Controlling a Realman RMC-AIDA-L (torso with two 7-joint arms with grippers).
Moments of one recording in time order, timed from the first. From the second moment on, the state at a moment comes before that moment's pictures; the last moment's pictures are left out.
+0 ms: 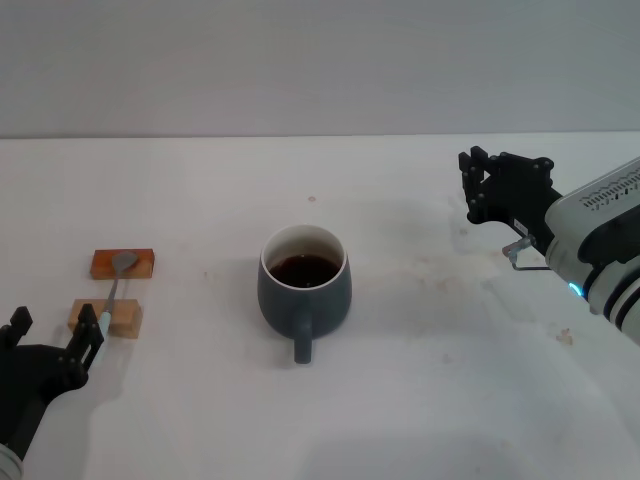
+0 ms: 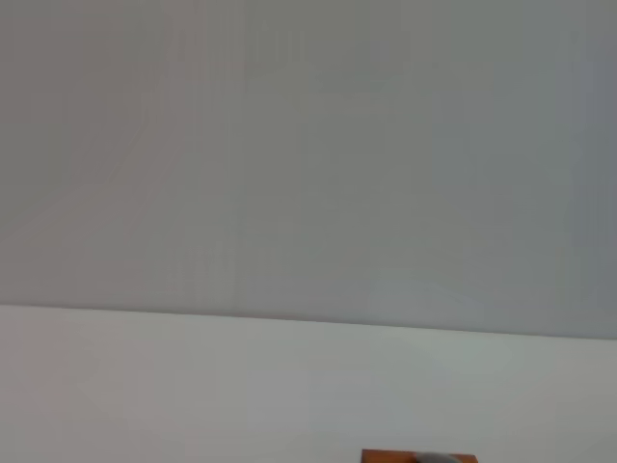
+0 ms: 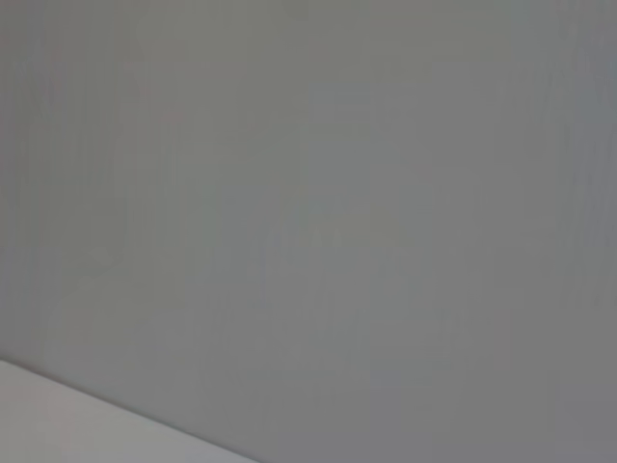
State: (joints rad) left arm 0.41 -2.06 -1.03 -1.25 2.56 0.48 0.26; right arm 0.60 2.06 0.97 0.31 -2.69 -0.75 0.12
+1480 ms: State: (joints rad) left arm 0.35 -2.06 -0.95 -1.13 2.47 0.52 0.25; right arm 0.63 2.06 0.96 0.33 -2.69 -0.73 0.12
